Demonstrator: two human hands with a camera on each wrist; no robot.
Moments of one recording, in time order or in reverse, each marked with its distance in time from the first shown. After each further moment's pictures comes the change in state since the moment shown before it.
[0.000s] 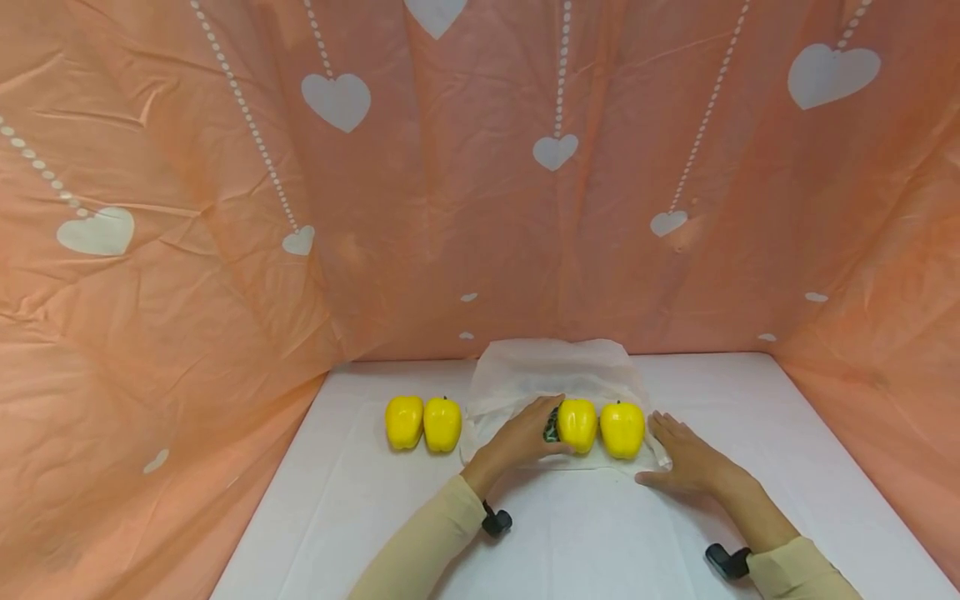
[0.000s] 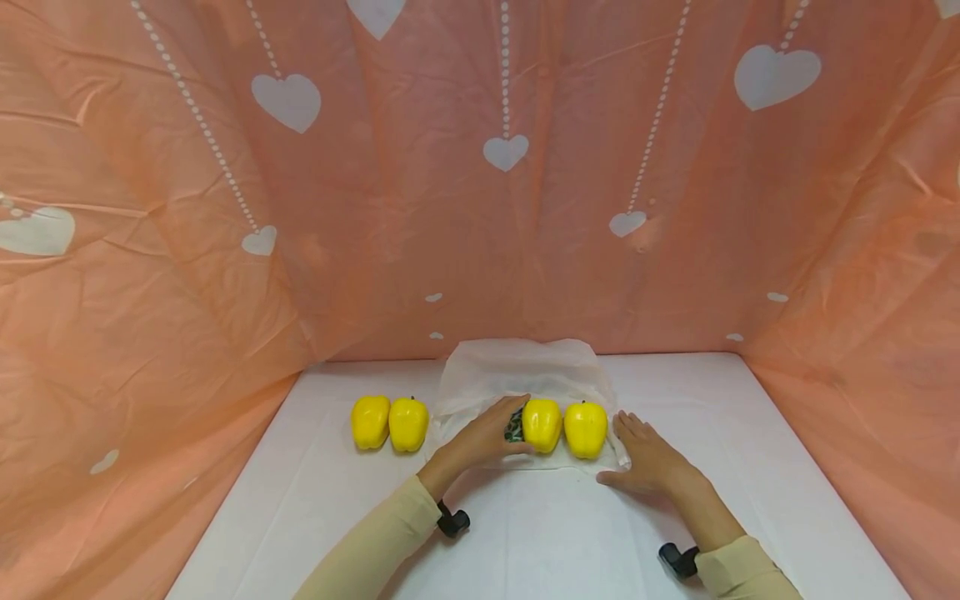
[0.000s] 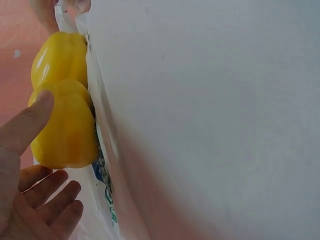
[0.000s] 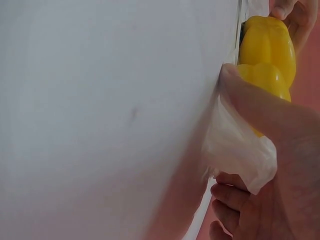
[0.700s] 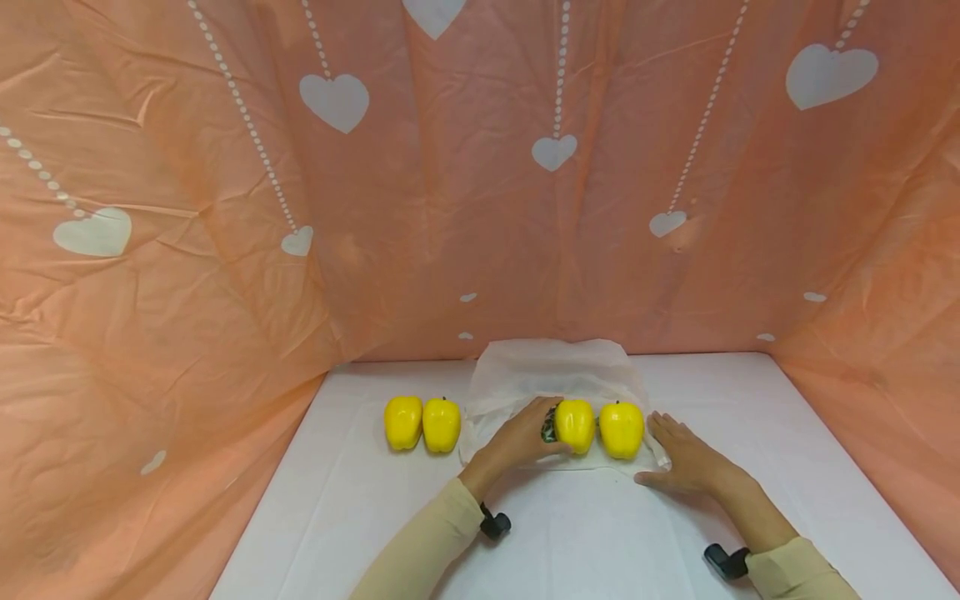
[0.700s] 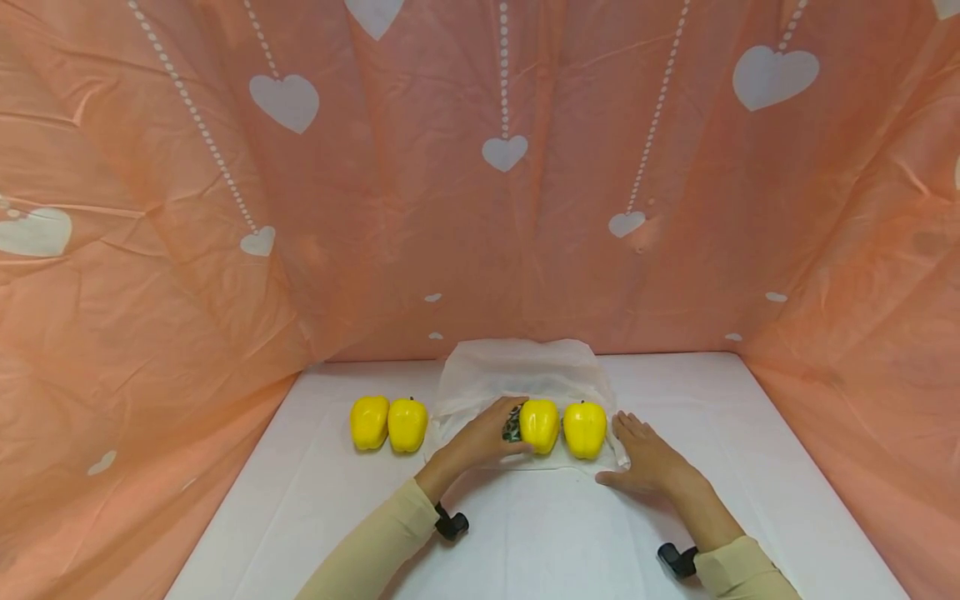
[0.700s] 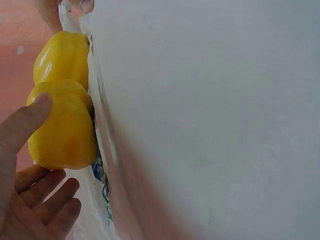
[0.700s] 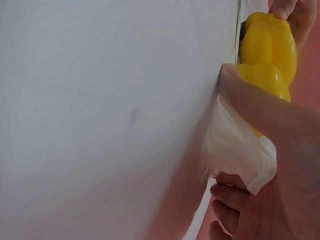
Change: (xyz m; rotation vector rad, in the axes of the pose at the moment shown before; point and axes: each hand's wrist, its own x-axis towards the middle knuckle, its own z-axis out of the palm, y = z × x) left_hand -0.001 -0.002 0.001 -0.046 0.029 0.013; right_hand 0.001 0.001 0.000 -0.007 0.005 -0.007
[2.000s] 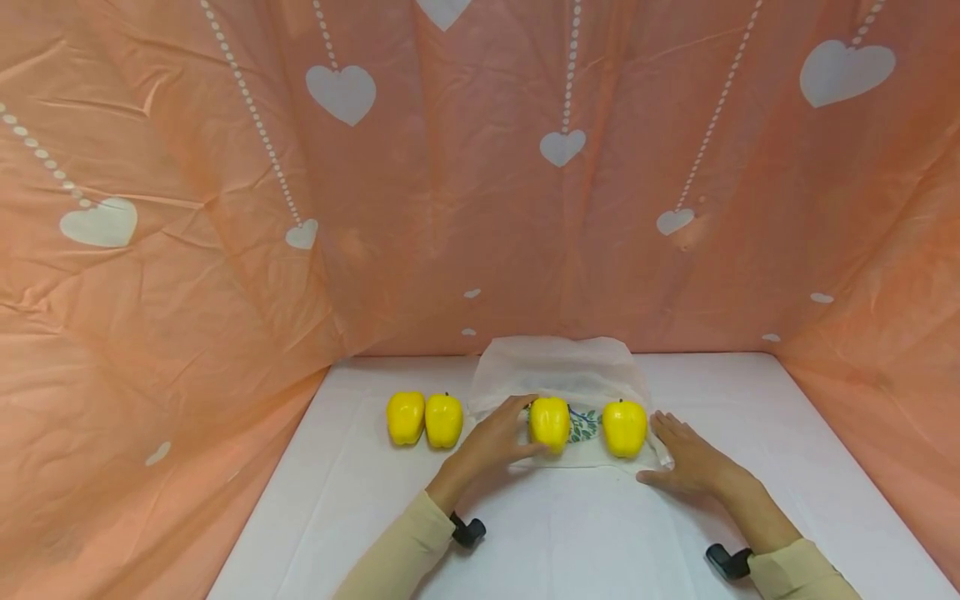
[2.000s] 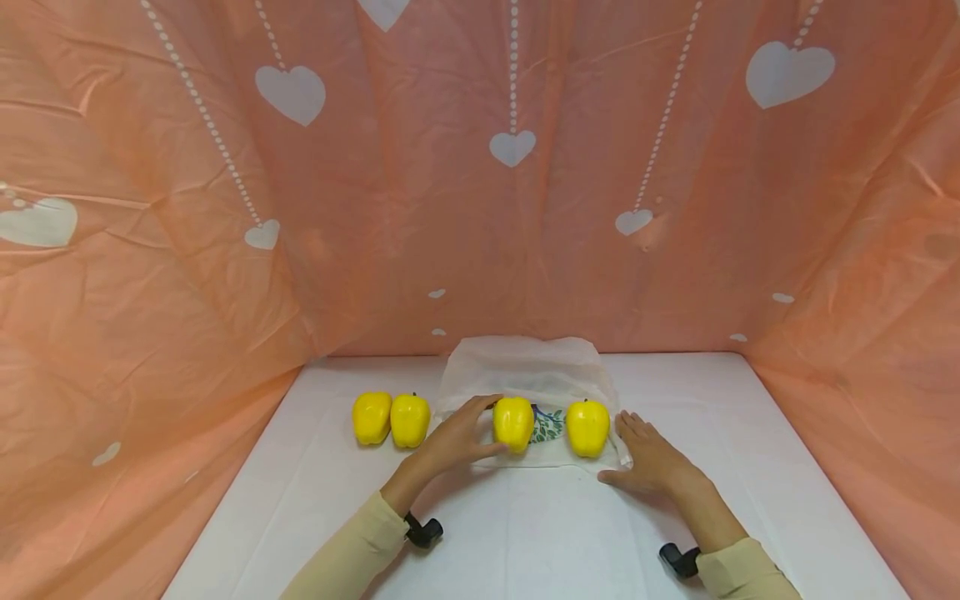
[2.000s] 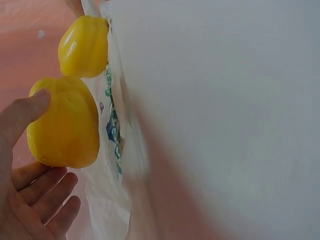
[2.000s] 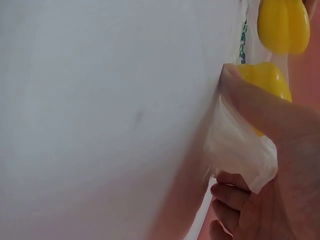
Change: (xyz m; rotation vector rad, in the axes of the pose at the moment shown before) left_hand -0.040 -0.019 -0.026 -0.027 0.073 0.007; right_hand -0.001 -0.002 -0.001 0.013 -0.019 0.024
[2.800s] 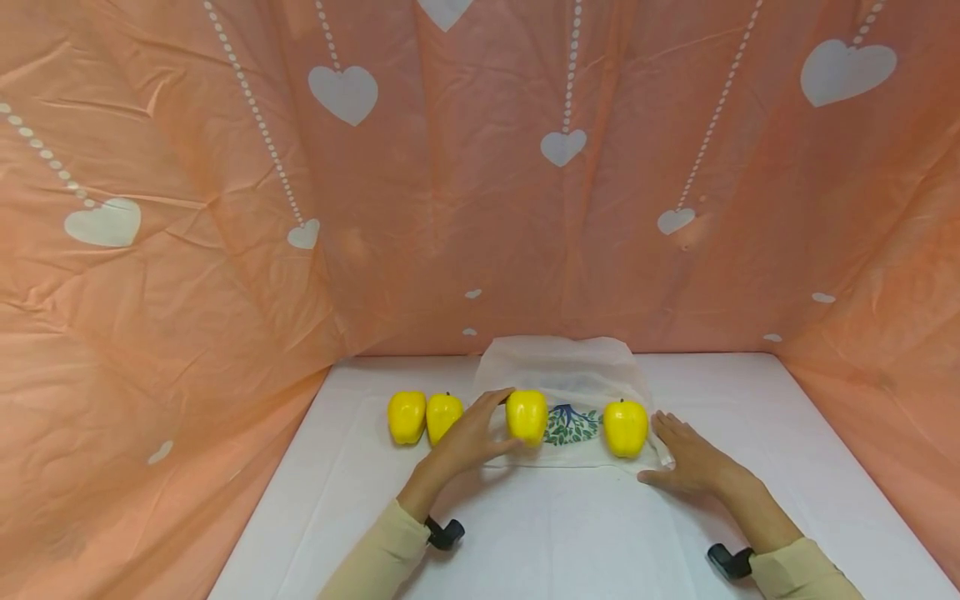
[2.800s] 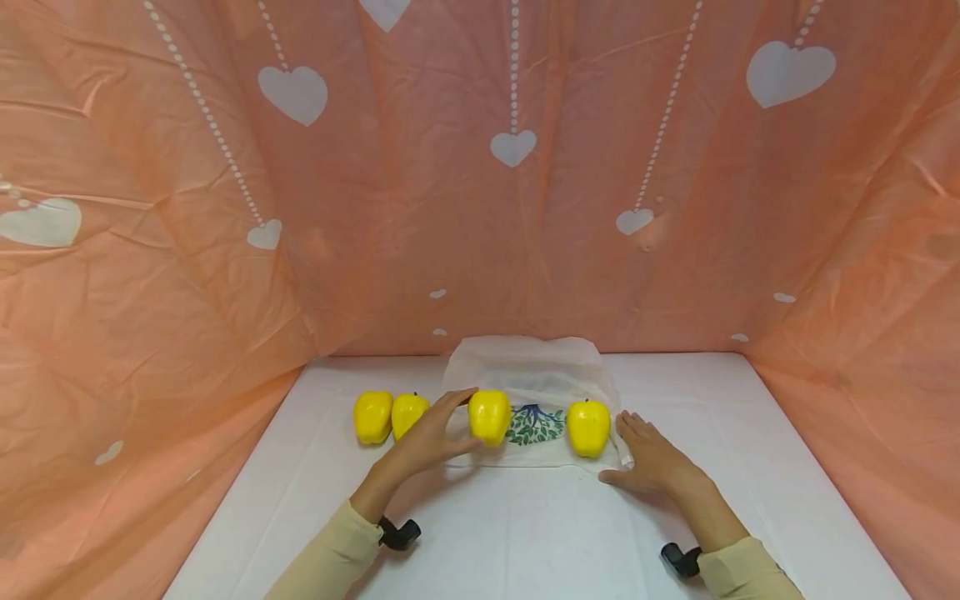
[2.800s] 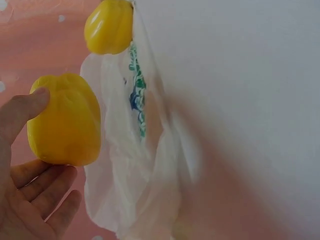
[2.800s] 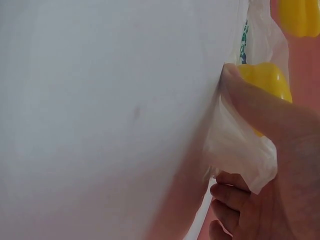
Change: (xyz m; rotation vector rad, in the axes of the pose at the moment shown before) left_hand -0.025 -0.013 -0.030 -0.094 0.049 -0.013; right_hand 0.002 0.001 0.002 -0.003 -0.004 0.018
